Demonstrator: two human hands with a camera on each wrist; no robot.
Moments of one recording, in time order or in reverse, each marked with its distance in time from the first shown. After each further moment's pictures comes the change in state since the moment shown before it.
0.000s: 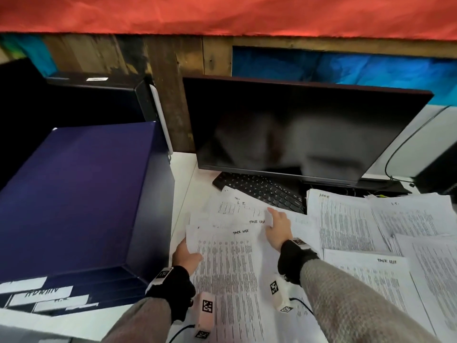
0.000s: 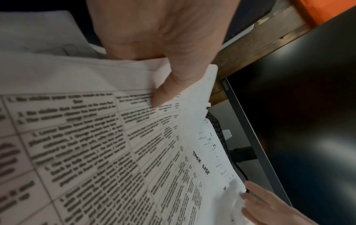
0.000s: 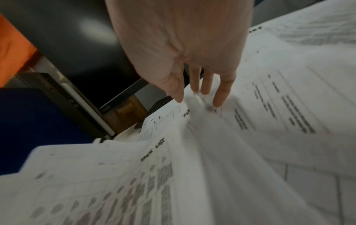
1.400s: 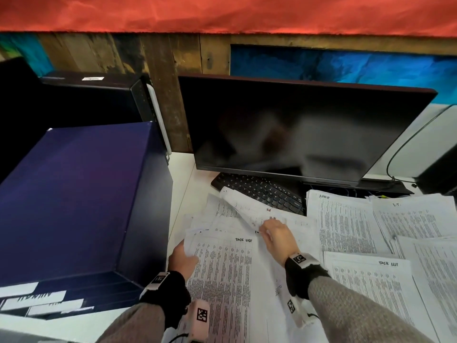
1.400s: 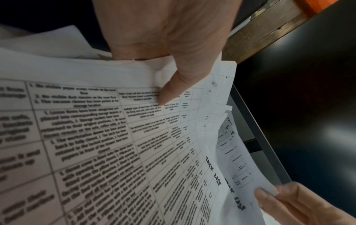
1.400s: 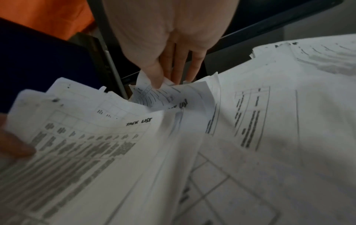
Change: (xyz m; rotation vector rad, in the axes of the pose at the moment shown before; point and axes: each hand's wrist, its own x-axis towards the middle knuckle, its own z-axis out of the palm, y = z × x) left_hand -0.008 0.002 -0.002 0.020 0.004 0.073; right_hand -0.010 0.021 0.001 -0.248 0.110 -0.463
